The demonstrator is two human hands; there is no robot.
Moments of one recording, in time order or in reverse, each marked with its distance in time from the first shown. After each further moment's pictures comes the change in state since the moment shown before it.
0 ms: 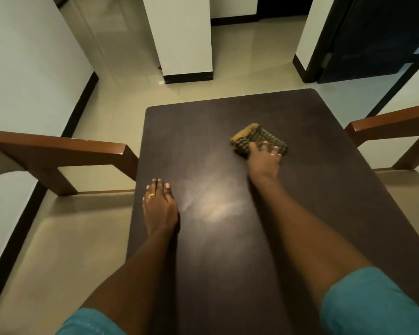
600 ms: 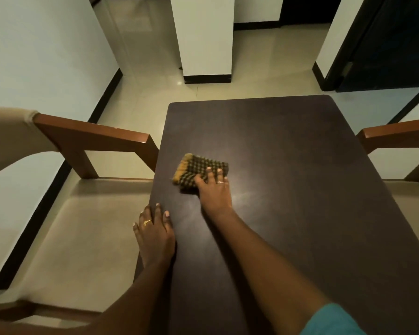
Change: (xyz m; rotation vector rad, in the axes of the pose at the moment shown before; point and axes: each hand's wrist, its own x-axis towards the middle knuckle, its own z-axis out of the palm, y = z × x) left_hand -0.085 -0.057 -0.036 0.297 0.005 -0.040; right_hand -0.126 -0.092 0.038 0.032 -0.176 -0.496
